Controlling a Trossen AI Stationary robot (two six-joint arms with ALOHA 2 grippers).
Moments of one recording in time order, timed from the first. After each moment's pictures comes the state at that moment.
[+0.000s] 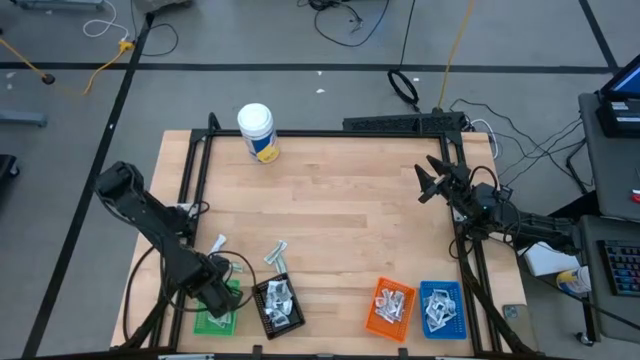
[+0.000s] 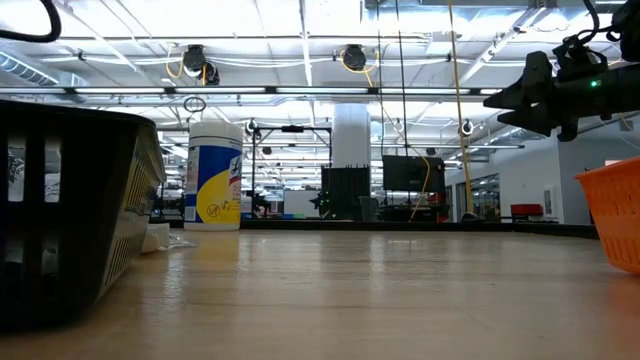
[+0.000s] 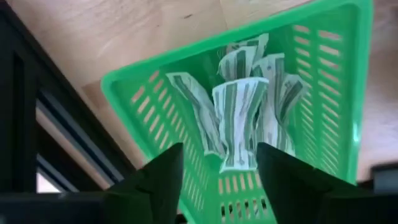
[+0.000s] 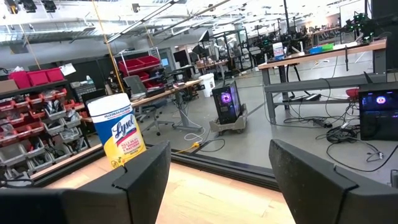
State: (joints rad) left arm -0.82 1.47 0.93 -0.93 0.27 -2.05; right arm -0.21 0.02 0.02 0.13 0.63 0.19
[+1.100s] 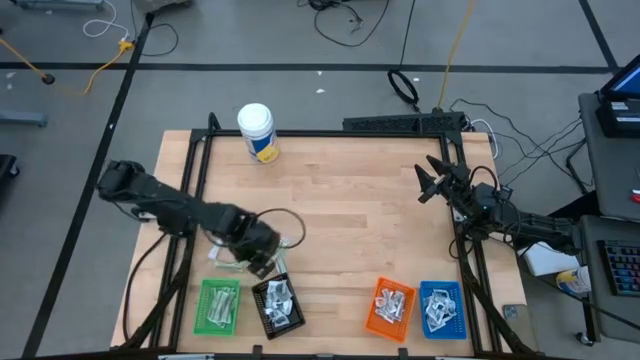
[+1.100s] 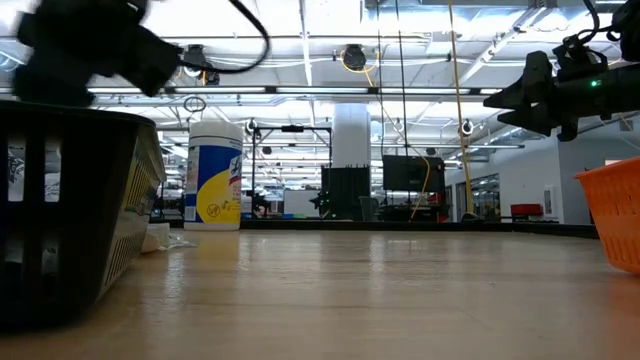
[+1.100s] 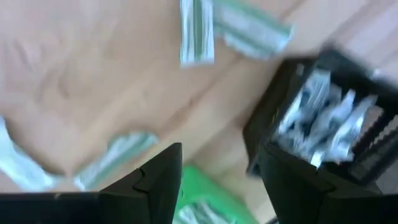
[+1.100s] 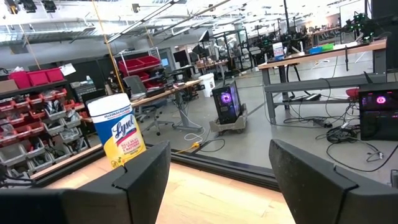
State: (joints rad) left arm -0.30 1.46 1.01 -0.95 0.25 -1.16; right arm -0.21 0.02 0.02 0.13 0.63 0.19
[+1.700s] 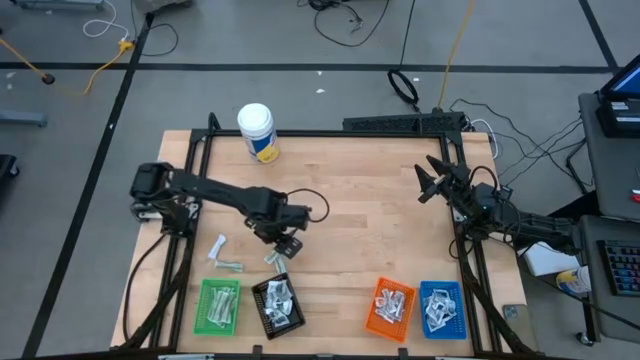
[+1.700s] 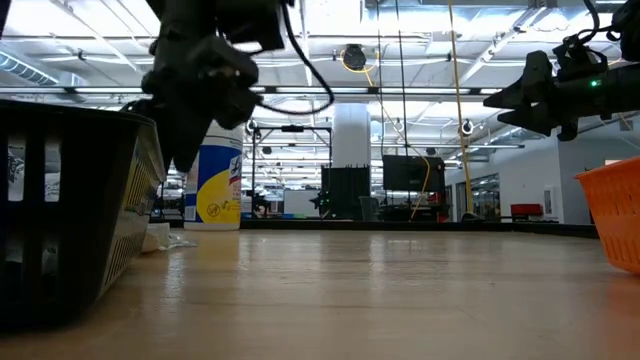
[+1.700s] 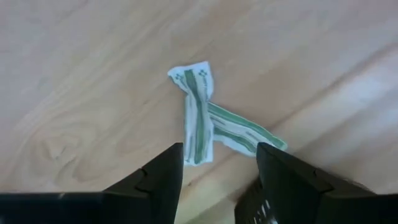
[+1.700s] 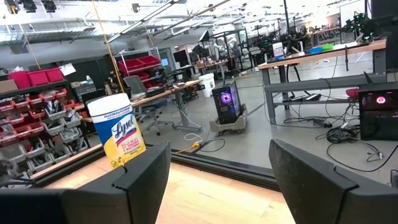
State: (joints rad) left arm -0.07 1.72 1.21 -0.99 0.25 -0.97; right arm -0.21 0.02 0.02 0.13 0.63 0.19
